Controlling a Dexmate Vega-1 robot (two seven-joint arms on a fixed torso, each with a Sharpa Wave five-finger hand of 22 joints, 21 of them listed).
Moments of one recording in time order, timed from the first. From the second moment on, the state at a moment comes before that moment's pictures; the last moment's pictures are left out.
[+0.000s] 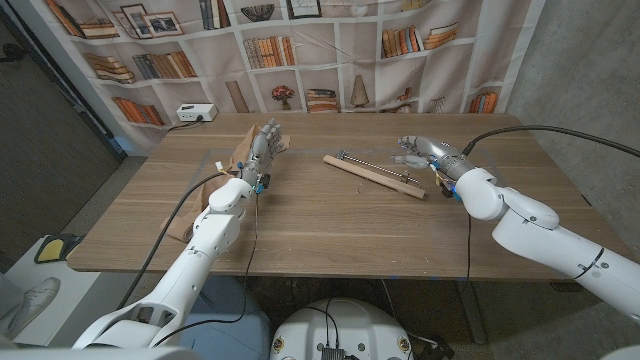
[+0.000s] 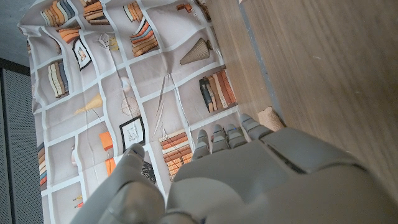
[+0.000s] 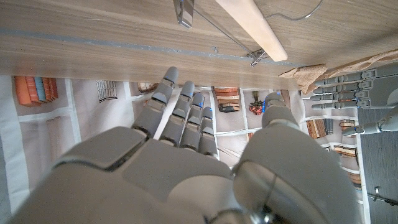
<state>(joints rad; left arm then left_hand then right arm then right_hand) 0.85 0.28 0.16 -1.30 -0.35 -0.16 -0.14 0.07 0.05 0.51 0.00 0.18 0.02 -0.04 0.19 0.18 0.01 0.00 0.21 0.20 -0.05 -0.01 0.18 0.18 0.02 0.00 0.19 0.17 -1.02 -0.95 -0.45 -2.11 -0.31 -0.42 -0.08 0.62 0.00 0.30 -0.15 0.18 0.25 0.03 0.22 0.18 0.39 0.00 0.26 0.23 0.39 -0.04 0.40 0.27 0.52 0.07 0.25 0.18</state>
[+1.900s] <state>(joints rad) 0.84 0.27 0.16 -1.28 -0.35 -0.16 -0.16 0.07 0.05 0.51 -0.01 0.18 0.02 -0.04 0.19 0.18 0.01 0.01 0.21 0.20 -0.05 -0.01 0.18 0.18 0.02 0.00 0.19 0.17 -1.00 -0.98 -0.51 -2.16 -0.43 -0.55 0.02 0.66 0.00 0.29 -0.15 0.18 0.35 0.02 0.23 0.18 0.45 -0.02 0.27 0.23 0.41 -0.04 0.43 0.30 0.54 0.07 0.24 0.18</state>
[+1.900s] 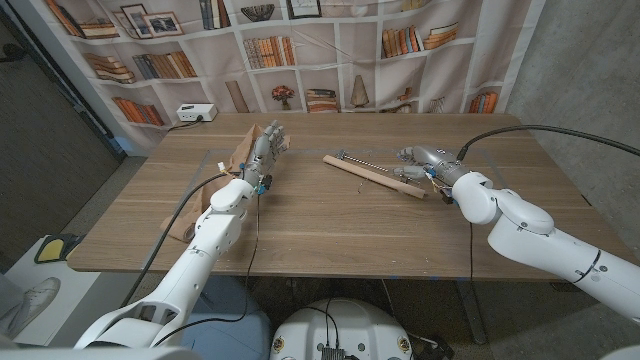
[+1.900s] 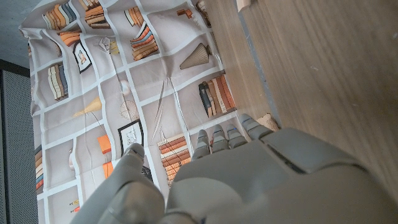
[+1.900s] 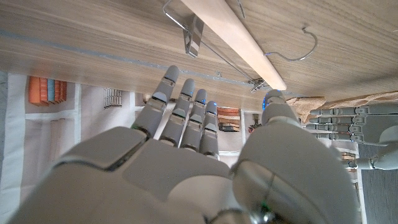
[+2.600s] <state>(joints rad) 0.85 0.27 0.16 -1.29 -0.35 -0.16 -0.15 0.07 0.05 0.51 -0.01 0.18 0.02 -0.04 0.19 0.18 0.01 0.01 0.21 0.20 -0.05 -0.01 0.18 0.18 0.02 0.00 0.19 0.17 -0.98 -0.97 -0.55 -2.15 -0.47 -0.58 0.05 0.67 0.00 0.28 -0.15 0.18 0.35 0.02 0.23 0.18 0.46 -0.02 0.27 0.23 0.41 -0.04 0.43 0.31 0.54 0.07 0.24 0.18</state>
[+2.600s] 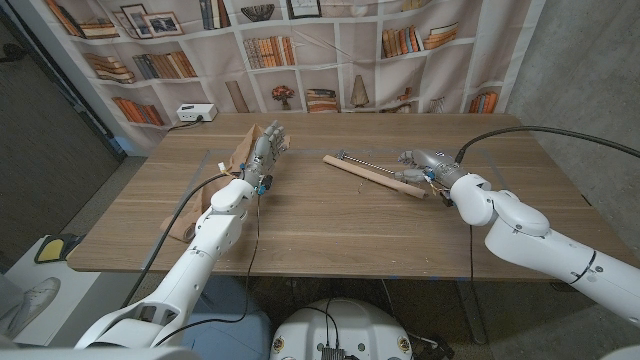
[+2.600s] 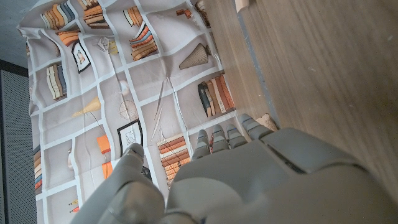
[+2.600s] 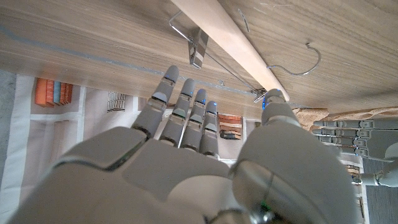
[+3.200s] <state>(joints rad) 0.86 0.27 0.16 -1.30 -0.35 -0.15 -0.15 0.07 0.05 0.51 -0.01 0.18 0.02 -0.04 0.19 0.18 0.01 0.01 0.21 0.20 -0.05 -0.01 0.18 0.18 0.02 0.00 0.19 0.17 -0.98 -0.97 -0.57 -2.15 -0.50 -0.60 0.08 0.67 0.00 0.28 -0.15 0.18 0.34 0.01 0.21 0.18 0.46 -0.02 0.26 0.23 0.43 -0.04 0.45 0.32 0.55 0.07 0.24 0.18</state>
